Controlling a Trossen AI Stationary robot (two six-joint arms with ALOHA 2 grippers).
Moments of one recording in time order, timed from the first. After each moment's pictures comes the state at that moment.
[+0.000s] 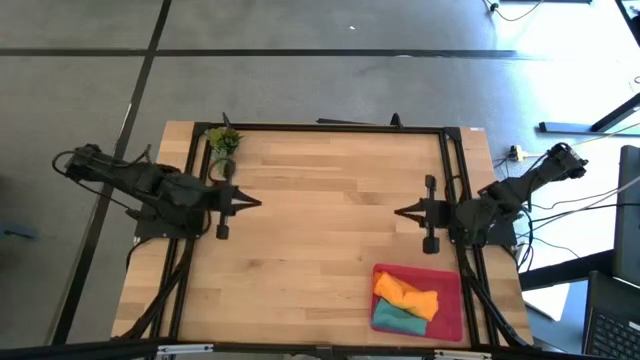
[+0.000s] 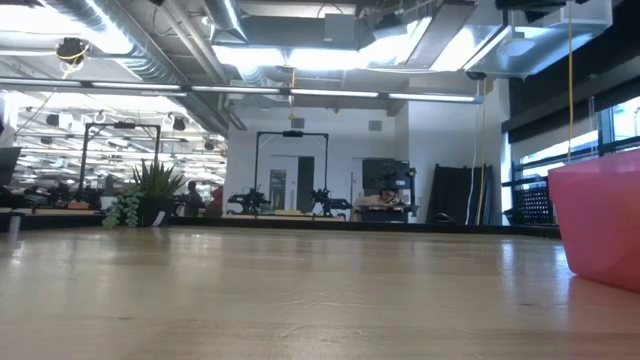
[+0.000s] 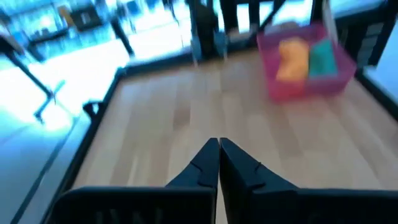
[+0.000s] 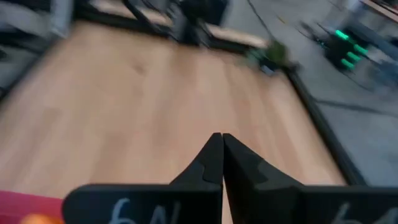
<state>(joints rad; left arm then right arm) -0.32 0.76 0.86 -0.53 -0.39 0.07 0.53 0.78 0.76 -0.46 0.62 0.04</state>
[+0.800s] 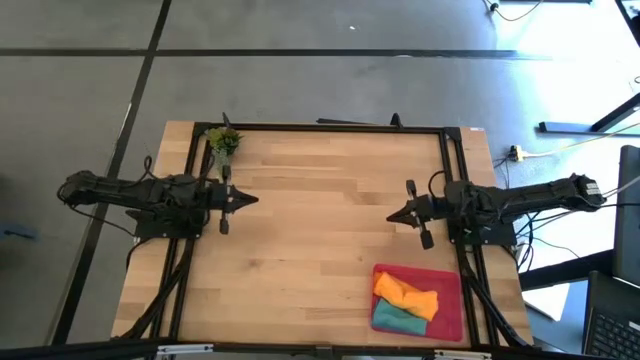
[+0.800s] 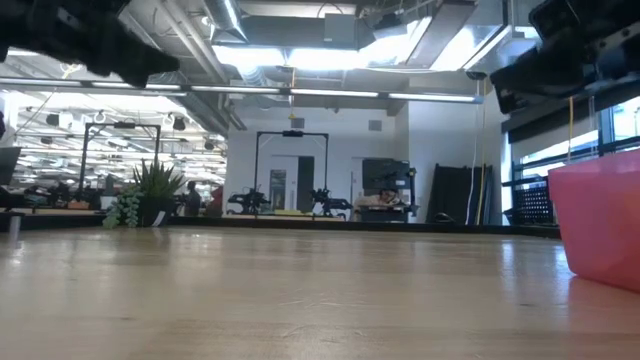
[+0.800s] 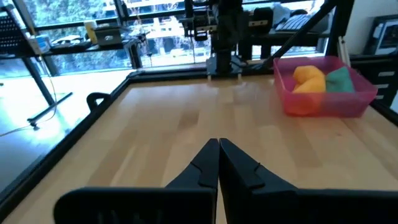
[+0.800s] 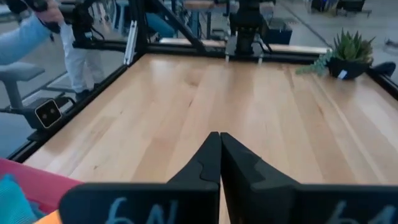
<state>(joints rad) -0.08 0.35 0.27 -0.09 -0.19 0.06 0.06 0.59 0.23 0.14 -0.11 -0.03</state>
